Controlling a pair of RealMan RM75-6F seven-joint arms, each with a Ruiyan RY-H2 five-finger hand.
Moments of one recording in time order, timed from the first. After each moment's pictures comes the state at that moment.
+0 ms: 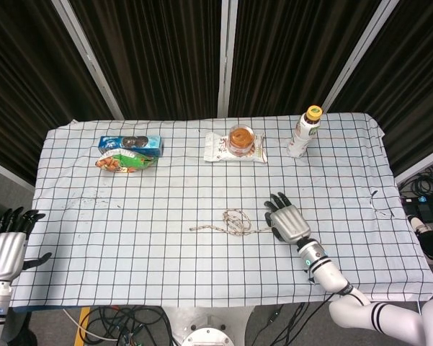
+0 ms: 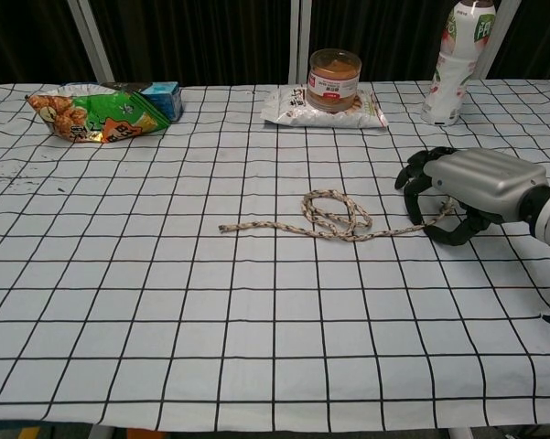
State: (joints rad) left arm -0.10 -1.23 -0.05 -1.49 1.45 1.45 0.05; right arm 0.61 -1.59 0.08 -1.30 -1.34 0.93 -0.31
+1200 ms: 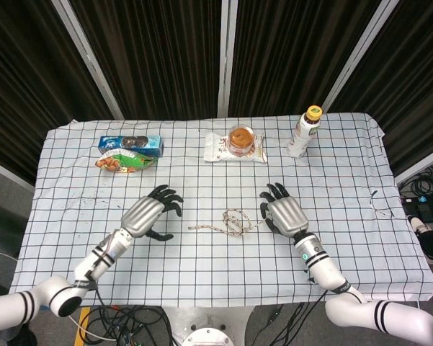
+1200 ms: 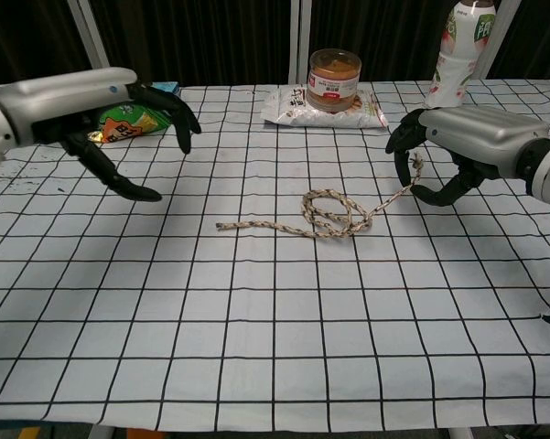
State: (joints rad) left arm -0.67 -1.48 -0.18 -1.53 1.47 0.90 -0.10; right arm 0.63 -1.51 0.16 -1.51 -1.21 0.96 -0.36
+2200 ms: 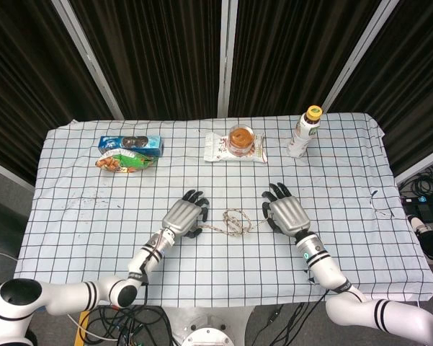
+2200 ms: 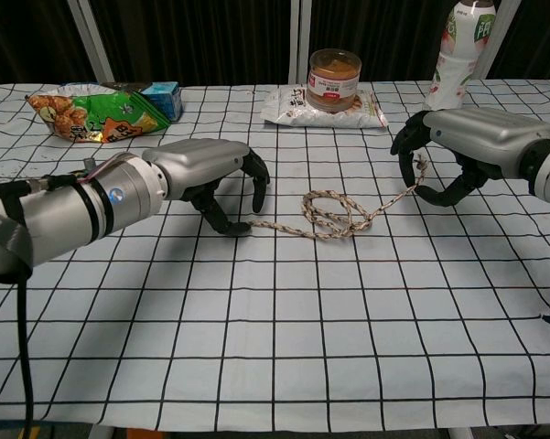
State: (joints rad) left arm -0.85 -1.81 -0.20 -1.32 1.06 0.85 0.39; right arm 0.65 -1.51 0.14 -1.49 -1.18 0.96 -0.35
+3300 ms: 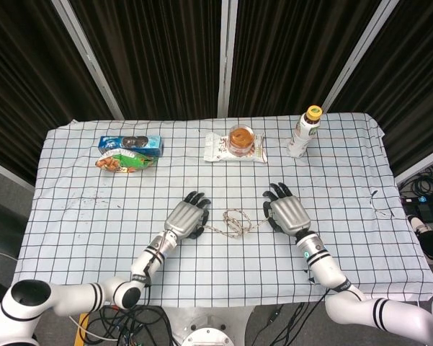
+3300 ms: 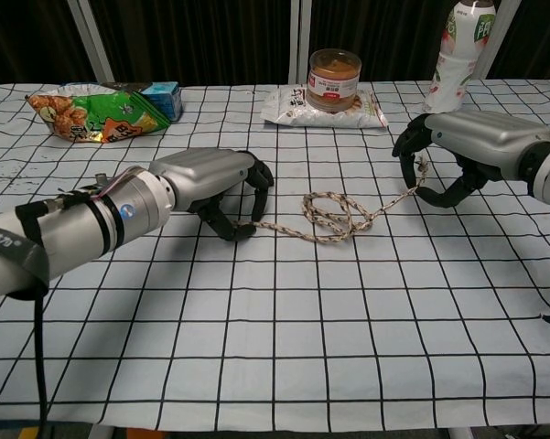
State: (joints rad) left arm -0.86 -1.86 -0.18 -1.26 1.08 0.87 0.40; right arm 0.66 -1.52 0.13 -1.47 -1.17 0.96 -0.33
